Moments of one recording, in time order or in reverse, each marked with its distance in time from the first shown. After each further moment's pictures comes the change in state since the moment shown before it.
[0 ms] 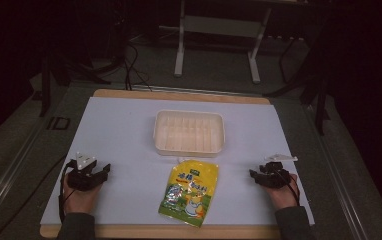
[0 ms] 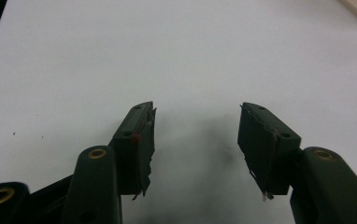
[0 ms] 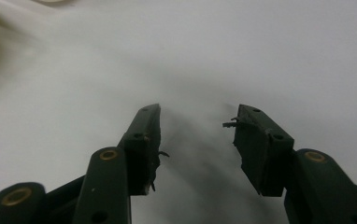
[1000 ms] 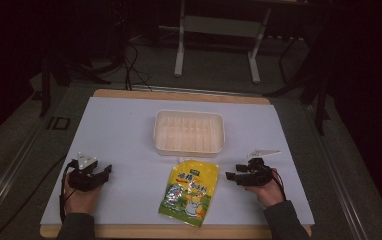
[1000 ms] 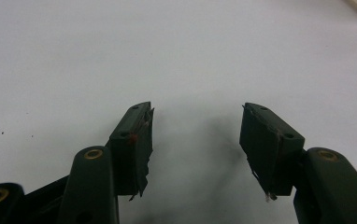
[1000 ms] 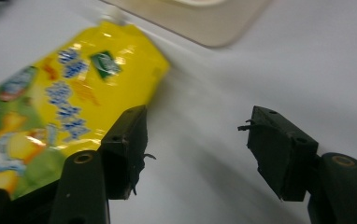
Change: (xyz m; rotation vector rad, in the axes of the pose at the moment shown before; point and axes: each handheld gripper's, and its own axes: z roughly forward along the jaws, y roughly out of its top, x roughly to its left) left arm -0.001 -0.001 0.001 0.009 -0.018 0.004; right arm 0.048 0.031 0.003 -0.010 0.365 -0.040
